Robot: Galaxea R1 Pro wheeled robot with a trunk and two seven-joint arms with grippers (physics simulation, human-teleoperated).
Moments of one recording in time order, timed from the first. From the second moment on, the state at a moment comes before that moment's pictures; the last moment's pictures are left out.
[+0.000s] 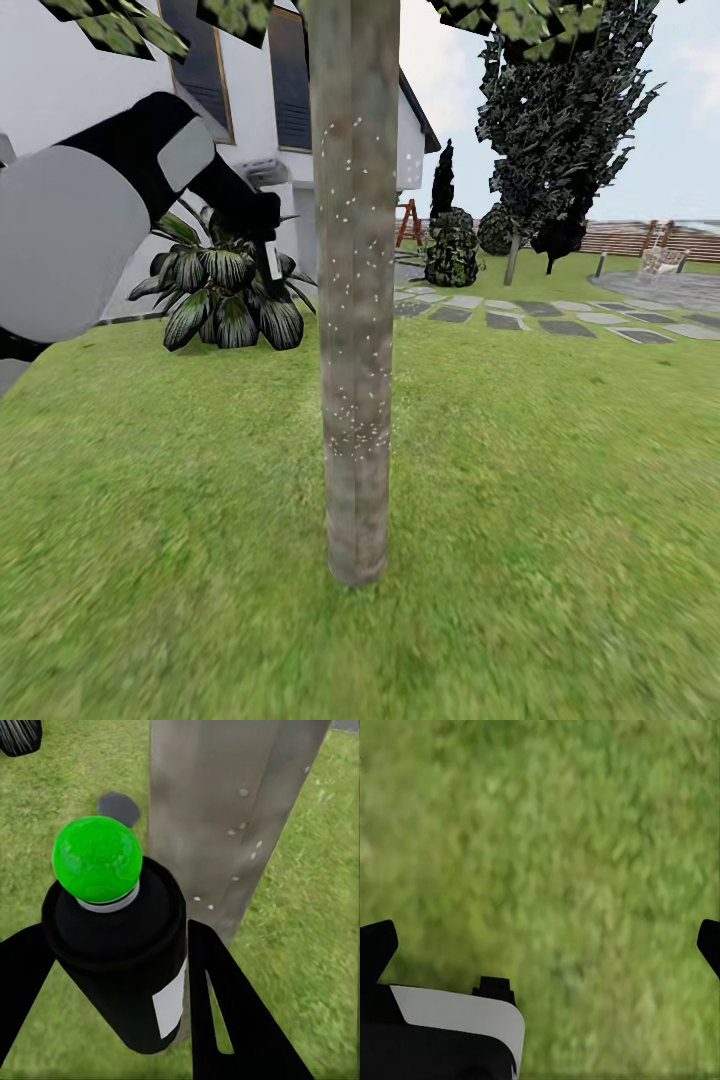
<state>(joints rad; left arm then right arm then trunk) -2.07 -0.07 0.10 -0.07 -0.04 0.99 -0.14 -0.25 0.00 -0.30 0.04 0.53 -0.34 -0.18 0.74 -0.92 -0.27</state>
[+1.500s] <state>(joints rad) -1.83 -0.15 0.16 -0.03 -0.04 0.89 -0.14 -0.25 0.00 -0.30 0.04 0.53 -0.34 -0.18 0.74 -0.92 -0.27</state>
